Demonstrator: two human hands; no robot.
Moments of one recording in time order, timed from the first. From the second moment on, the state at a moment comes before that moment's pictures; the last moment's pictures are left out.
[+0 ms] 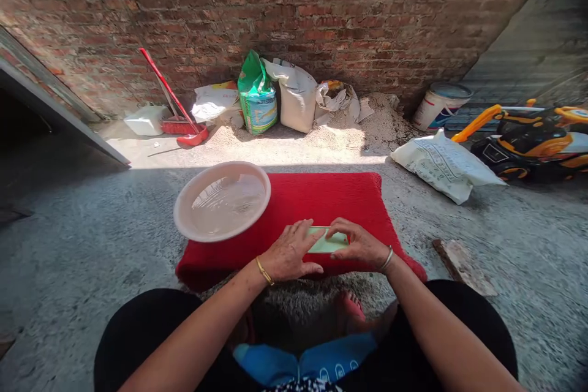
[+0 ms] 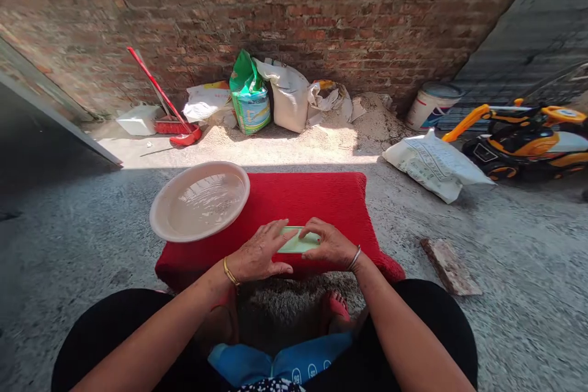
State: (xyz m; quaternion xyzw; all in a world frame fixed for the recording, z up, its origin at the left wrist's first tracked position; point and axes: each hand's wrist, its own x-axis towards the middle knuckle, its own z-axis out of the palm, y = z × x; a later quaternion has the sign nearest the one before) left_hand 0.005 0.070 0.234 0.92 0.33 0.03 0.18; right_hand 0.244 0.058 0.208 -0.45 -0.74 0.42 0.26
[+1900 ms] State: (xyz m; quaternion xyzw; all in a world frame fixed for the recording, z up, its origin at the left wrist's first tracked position) left_hand 0.107 0.180 0.178 0.63 0.78 0.03 0.03; right_hand 0.319 0.043 0.143 -0.86 -0.43 0.25 0.11
